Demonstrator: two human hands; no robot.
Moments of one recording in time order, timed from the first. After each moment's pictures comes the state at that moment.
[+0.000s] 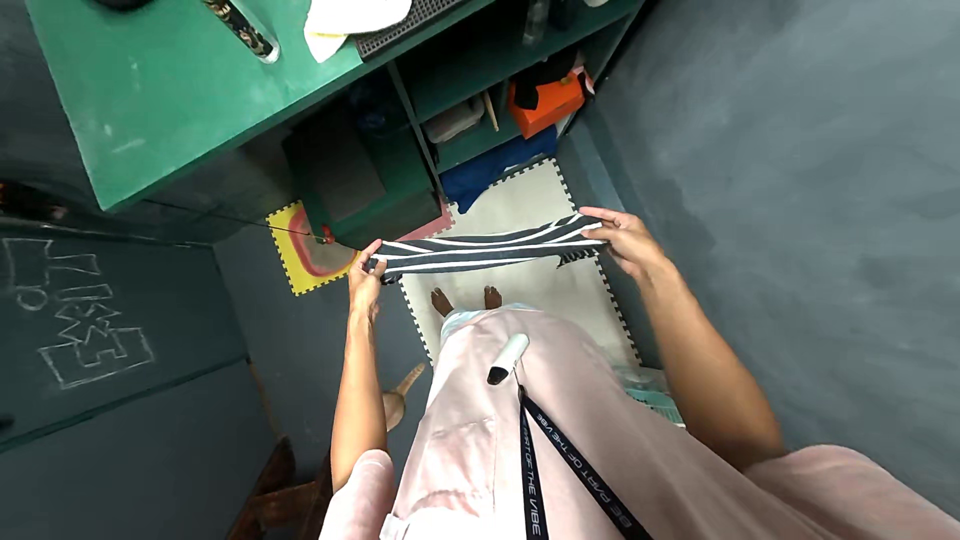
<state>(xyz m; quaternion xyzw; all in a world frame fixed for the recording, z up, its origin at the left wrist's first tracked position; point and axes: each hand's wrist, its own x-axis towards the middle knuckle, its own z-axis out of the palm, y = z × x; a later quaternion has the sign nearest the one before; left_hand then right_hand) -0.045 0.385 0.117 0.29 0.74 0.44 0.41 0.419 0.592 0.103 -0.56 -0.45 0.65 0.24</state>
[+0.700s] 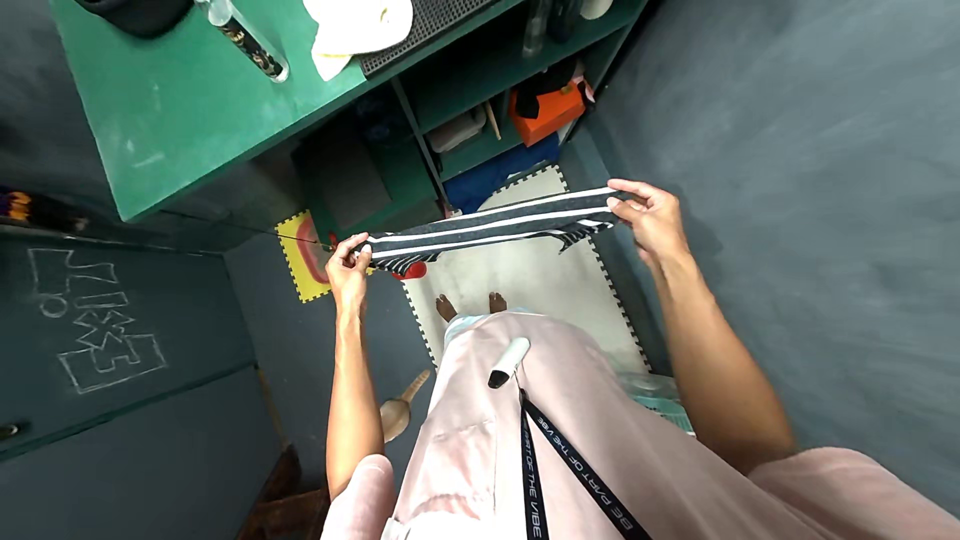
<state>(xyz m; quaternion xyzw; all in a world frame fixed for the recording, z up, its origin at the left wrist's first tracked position) -0.071 0.415 0.150 0.38 0.71 0.53 0.28 0.420 0.612 0.144 -0.55 -0.53 0.54 0.36</state>
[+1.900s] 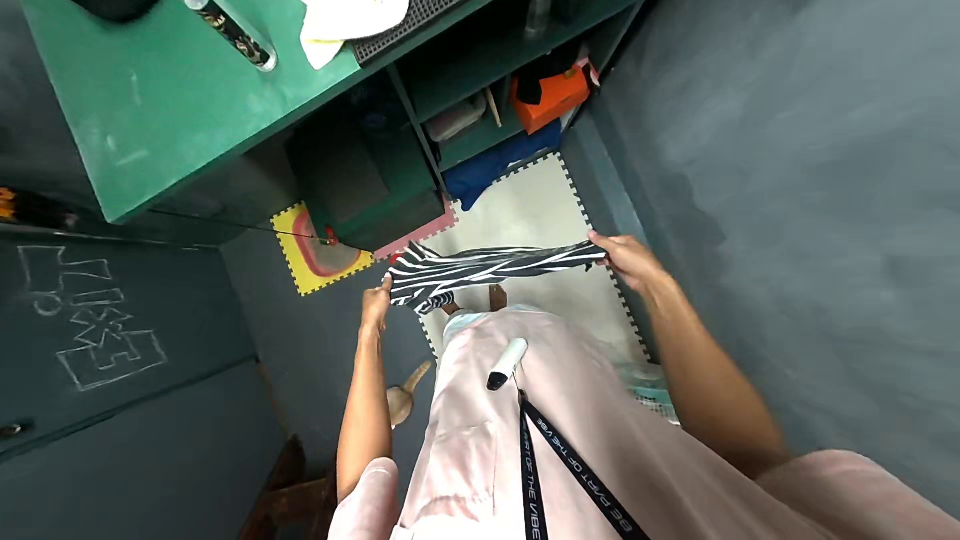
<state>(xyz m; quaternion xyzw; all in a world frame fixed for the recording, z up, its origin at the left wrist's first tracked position) -0.044 0.373 0.077 0.14 0.85 0.26 0.44 0.431 0.568 0.080 -0.63 -0.43 0.63 0.14</state>
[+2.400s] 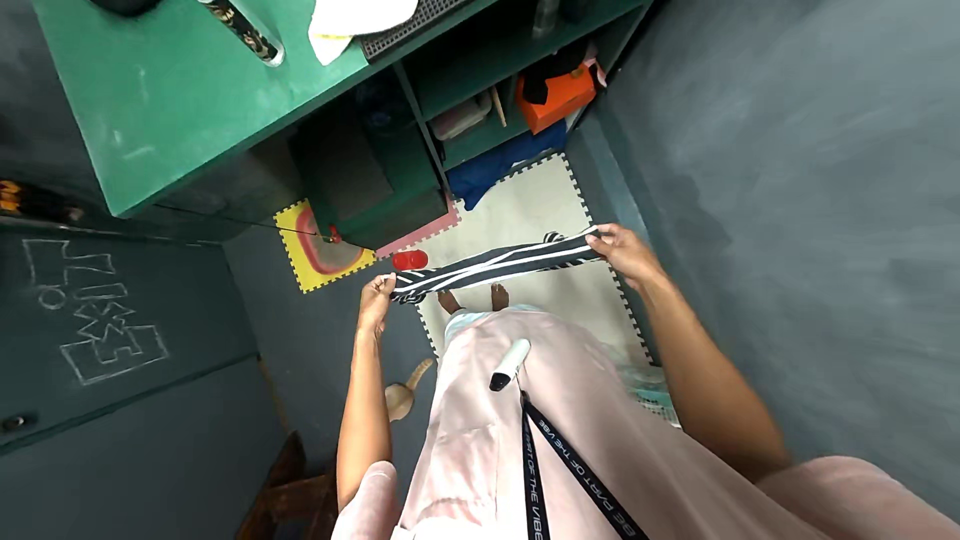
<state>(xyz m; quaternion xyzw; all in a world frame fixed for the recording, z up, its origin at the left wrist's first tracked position) -0.053 0.362 0.083 0.21 0.76 0.39 0.48 0.420 0.563 0.088 -0.62 -0.50 0.59 0.14</state>
